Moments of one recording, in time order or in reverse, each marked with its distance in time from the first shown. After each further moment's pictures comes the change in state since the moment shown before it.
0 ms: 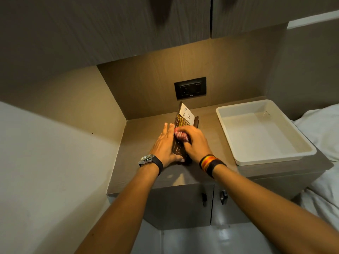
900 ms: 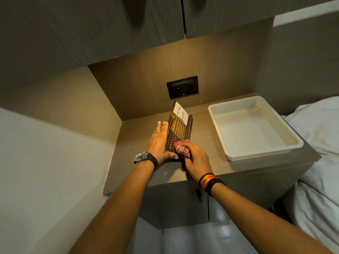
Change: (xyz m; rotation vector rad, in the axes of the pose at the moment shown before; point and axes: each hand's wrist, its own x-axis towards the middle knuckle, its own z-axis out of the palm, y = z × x) left_hand 0.001 0.011 0.000 0.039 0.019 -0.025; right_hand -0.067 0.025 0.002 0.044 0.012 0.141
